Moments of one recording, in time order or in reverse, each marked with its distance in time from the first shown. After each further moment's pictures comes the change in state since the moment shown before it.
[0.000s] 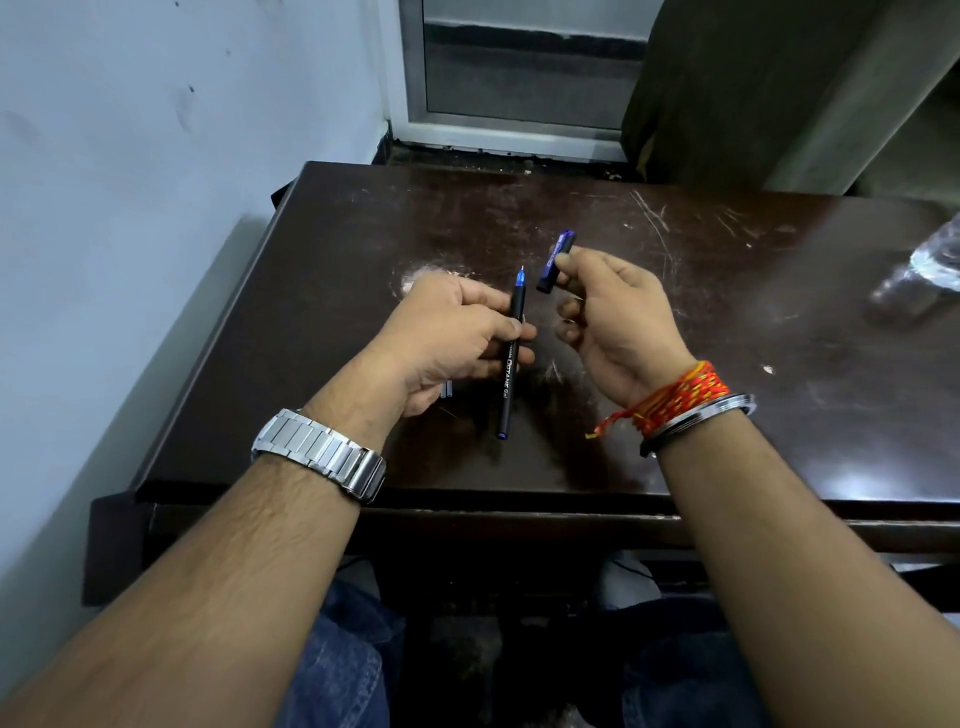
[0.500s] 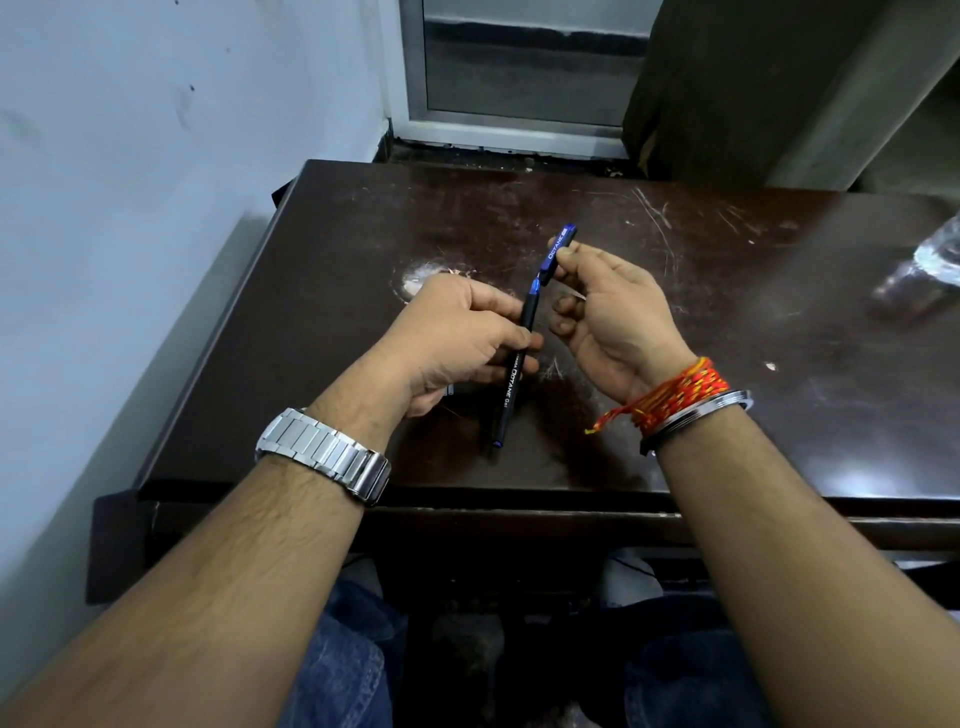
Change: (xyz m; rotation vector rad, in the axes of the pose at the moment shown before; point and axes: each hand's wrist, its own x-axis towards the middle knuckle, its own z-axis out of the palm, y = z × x) left_hand -0.003 0.000 0.002 0.064 -0.048 0.002; right_hand 0.004 0.002 0.001 0.095 -0.049 0.031
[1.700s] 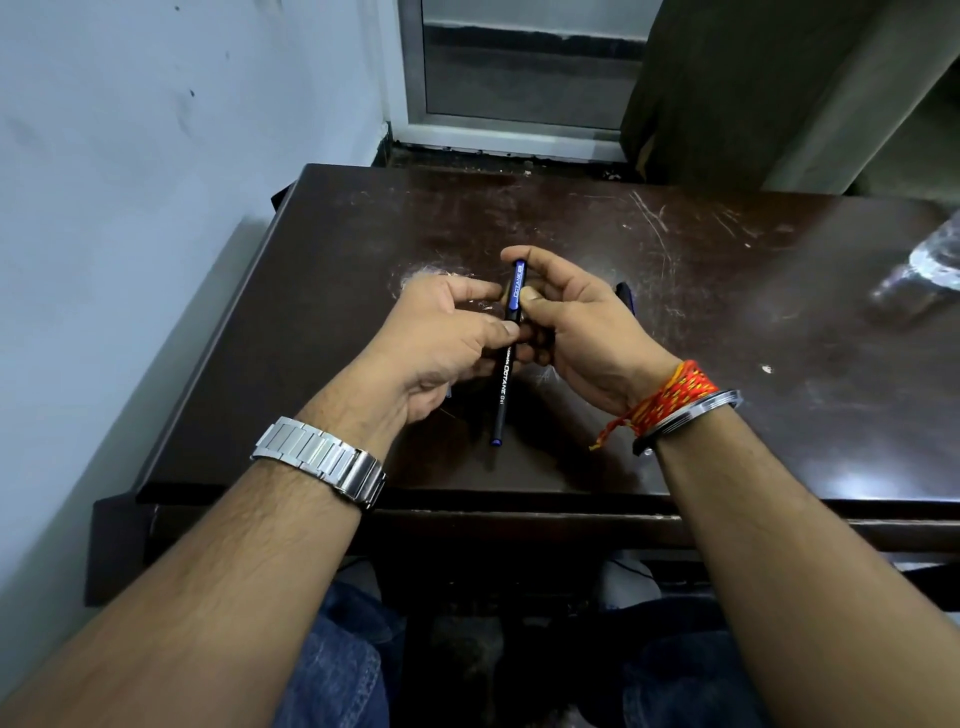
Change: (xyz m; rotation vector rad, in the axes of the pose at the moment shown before) left_hand 0.002 -0.004 -0.001 -0.175 0.066 0.048; right_hand -0.008 0.008 0.000 -0.272 -0.365 -0.008
